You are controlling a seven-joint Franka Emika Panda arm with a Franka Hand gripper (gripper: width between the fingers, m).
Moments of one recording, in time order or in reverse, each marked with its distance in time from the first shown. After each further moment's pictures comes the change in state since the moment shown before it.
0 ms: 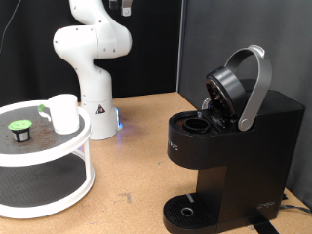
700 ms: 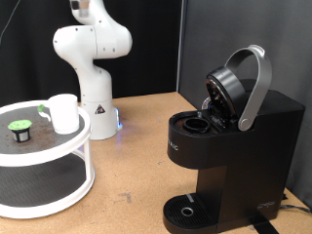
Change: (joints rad) arm -0.039 -0.035 -0.165 -0.012 -0.131 -0.043 -0.191
